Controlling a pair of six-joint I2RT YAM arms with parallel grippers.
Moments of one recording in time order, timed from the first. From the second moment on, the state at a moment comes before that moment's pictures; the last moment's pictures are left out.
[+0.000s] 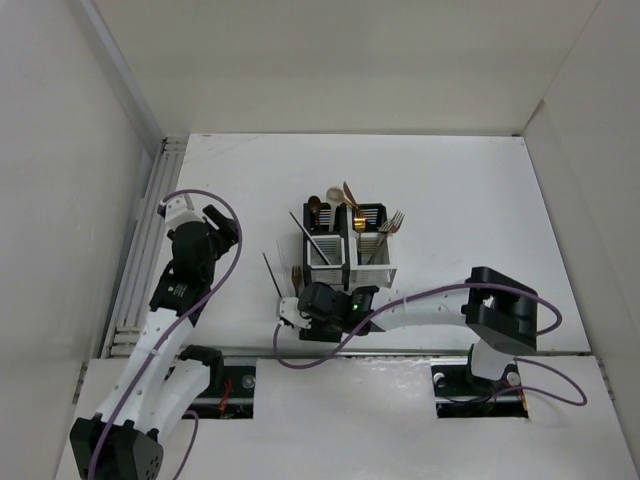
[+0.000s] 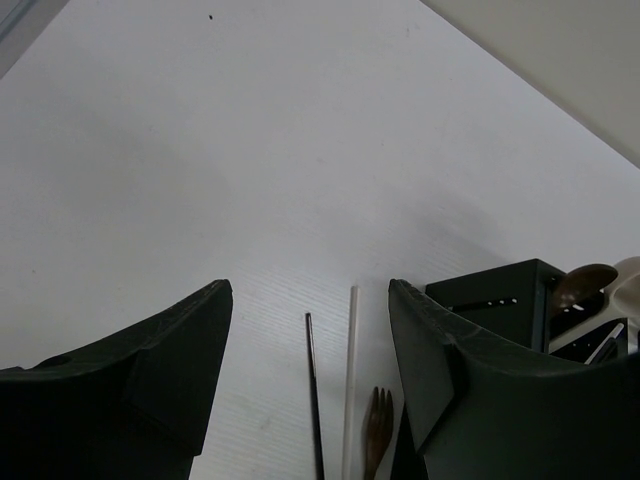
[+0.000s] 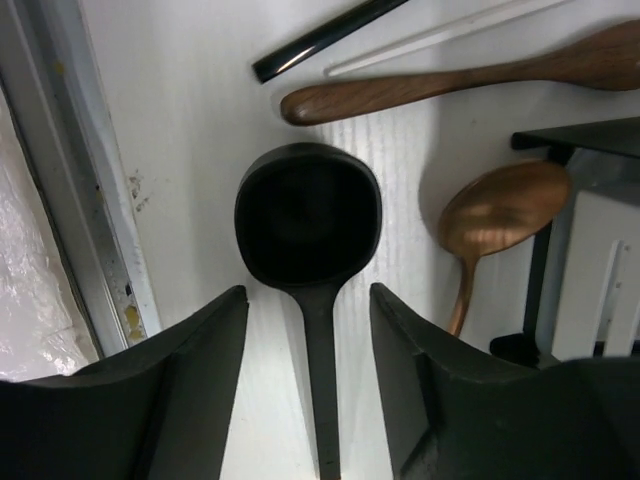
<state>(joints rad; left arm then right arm) -0.21 0.75 0.61 -0.22 -0.31 -0.60 1.27 1.71 1.00 -0.32 0.10 -0.32</state>
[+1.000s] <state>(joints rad) -0.17 0.75 0.60 -0.19 -0.30 -0.60 1.20 1.45 1.26 -0.31 0.02 -0.41</state>
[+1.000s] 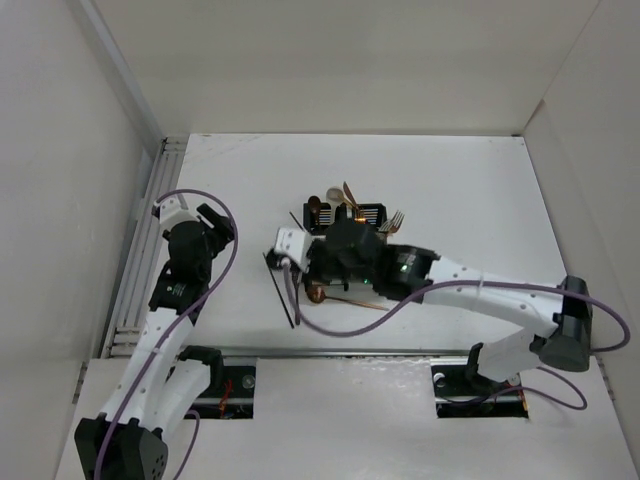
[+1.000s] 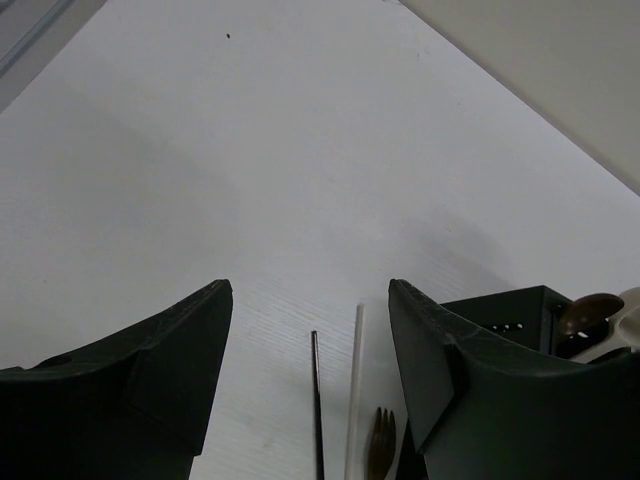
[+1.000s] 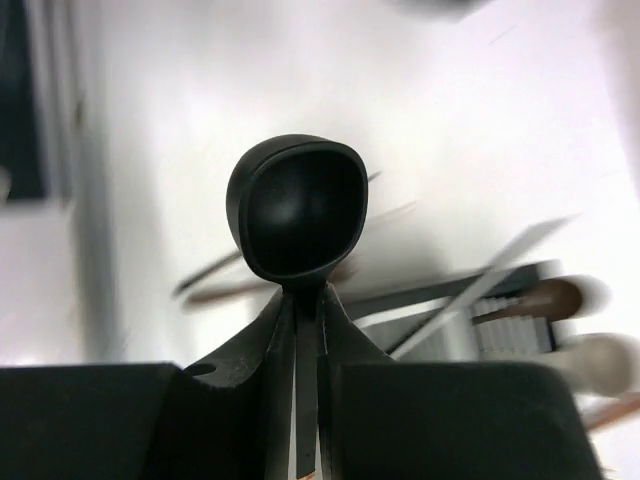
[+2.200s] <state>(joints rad) 0.07 0.82 0.52 -0.07 -0.17 -0.61 0.85 1.73 0.98 0.91 0.33 -0.04</state>
